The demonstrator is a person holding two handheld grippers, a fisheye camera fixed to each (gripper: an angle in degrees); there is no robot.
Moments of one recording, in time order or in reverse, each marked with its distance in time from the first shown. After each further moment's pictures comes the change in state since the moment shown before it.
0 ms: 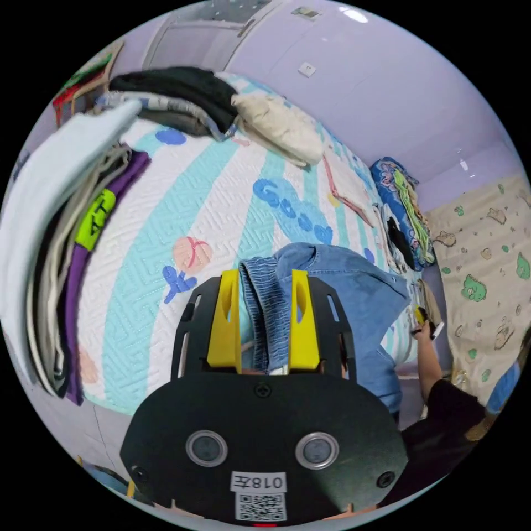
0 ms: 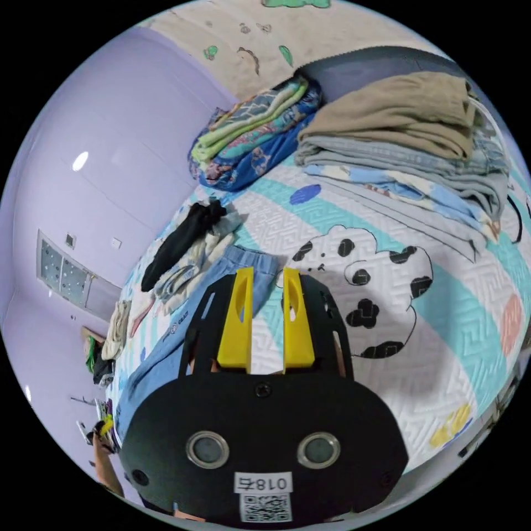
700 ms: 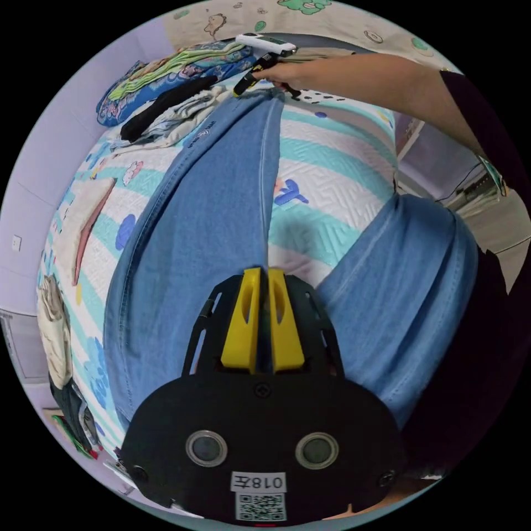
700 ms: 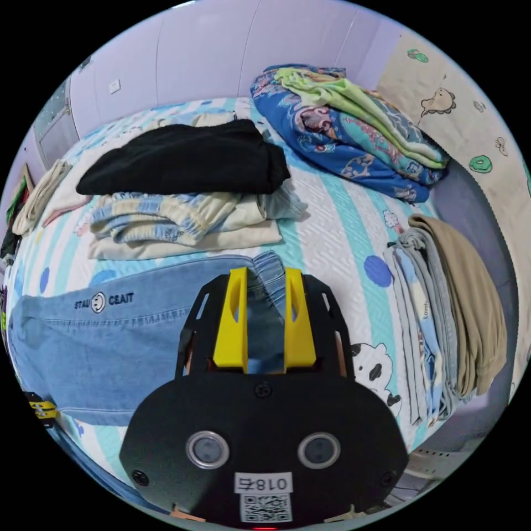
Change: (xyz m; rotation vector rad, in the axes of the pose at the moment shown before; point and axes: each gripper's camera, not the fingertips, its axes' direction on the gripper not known) left arm 0.529 0.124 0.226 -0.390 -0.109 1.304; right arm -0.142 0.014 0.185 -0.229 0.421 -0.675
